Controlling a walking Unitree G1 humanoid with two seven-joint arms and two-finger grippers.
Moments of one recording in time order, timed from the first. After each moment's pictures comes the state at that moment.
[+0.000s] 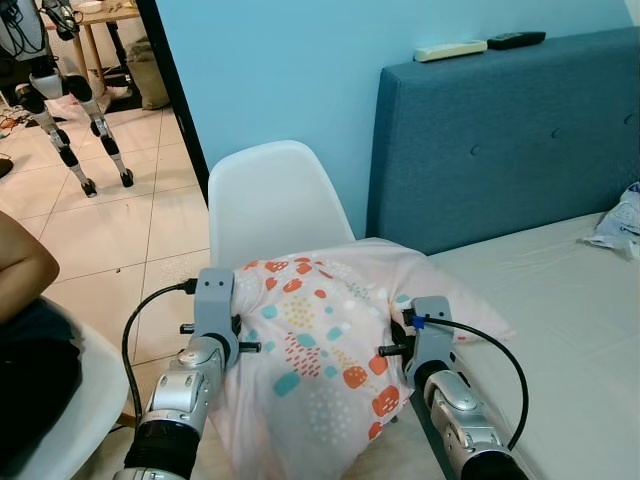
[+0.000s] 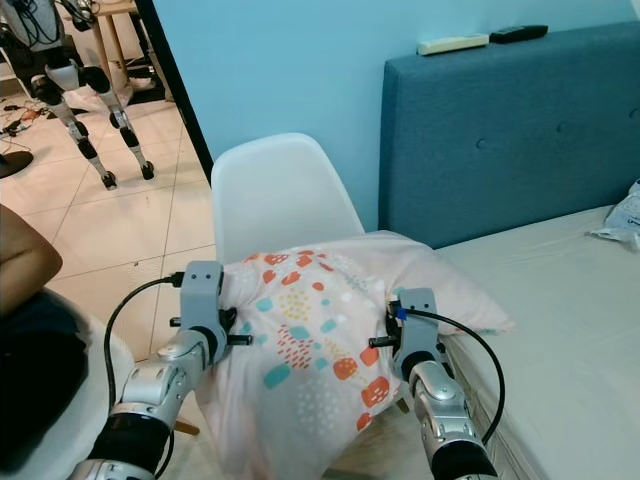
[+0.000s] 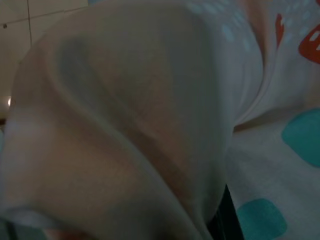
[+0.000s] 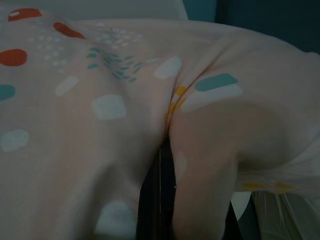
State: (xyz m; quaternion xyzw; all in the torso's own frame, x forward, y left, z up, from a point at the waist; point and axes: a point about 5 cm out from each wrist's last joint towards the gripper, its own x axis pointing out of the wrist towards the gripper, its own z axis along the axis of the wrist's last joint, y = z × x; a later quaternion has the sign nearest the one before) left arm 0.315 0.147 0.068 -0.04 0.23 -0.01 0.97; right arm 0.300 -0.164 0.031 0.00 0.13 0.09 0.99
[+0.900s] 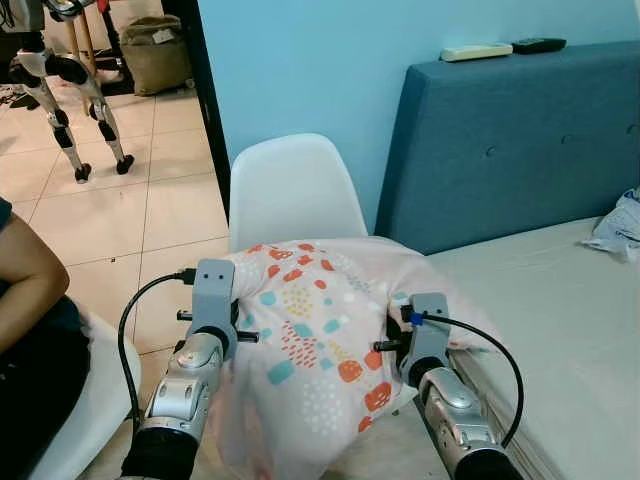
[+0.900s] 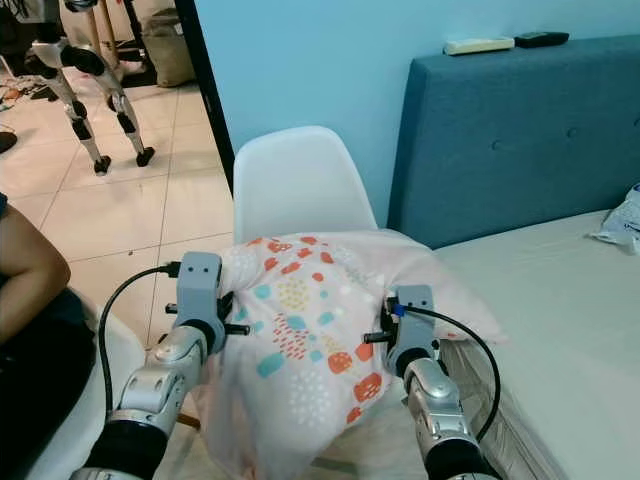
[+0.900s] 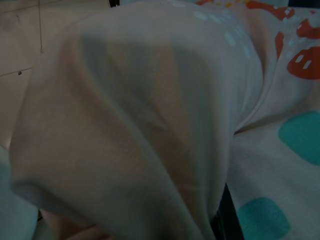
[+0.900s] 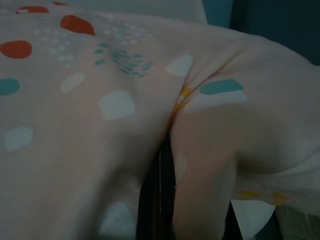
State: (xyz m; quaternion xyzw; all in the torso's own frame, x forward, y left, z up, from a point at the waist) left arm 0.317 0.143 0.085 -0.01 0.14 -0.02 0.99; right arm 0.304 -0.164 0.037 0.02 0.12 0.08 0.99
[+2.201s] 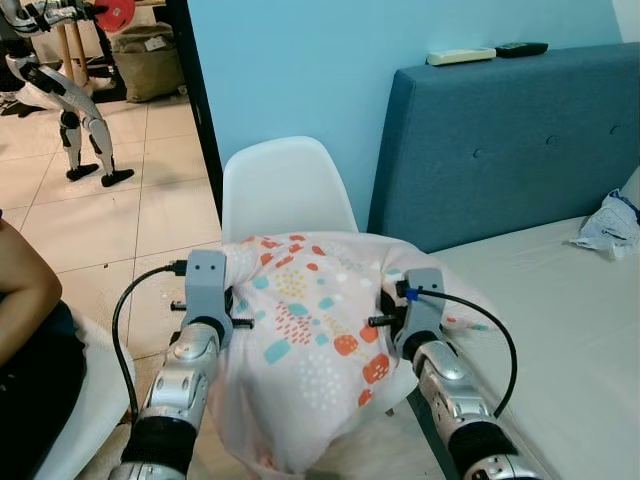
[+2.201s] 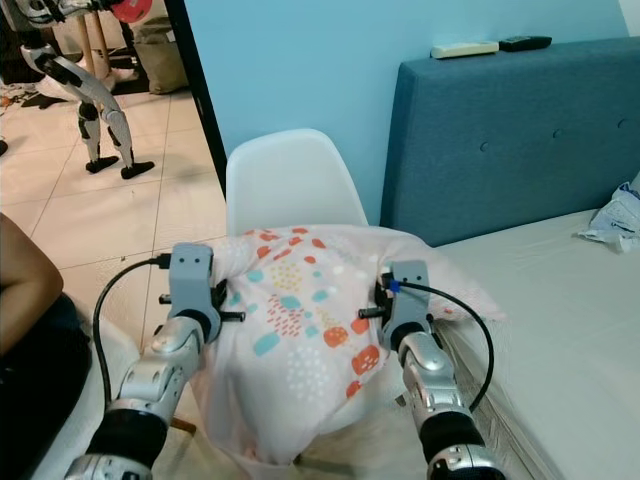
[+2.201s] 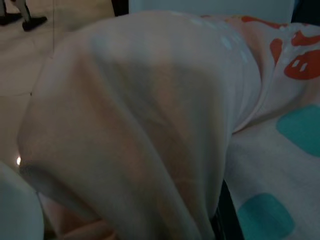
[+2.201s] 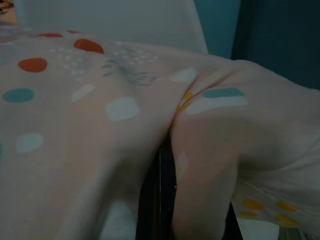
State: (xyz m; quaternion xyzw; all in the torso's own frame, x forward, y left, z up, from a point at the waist) left arm 0.334 0.150 0.097 0.01 0.10 0.00 0.99; right arm 0.331 -0.148 0.065 0.01 0.08 0.10 0.99
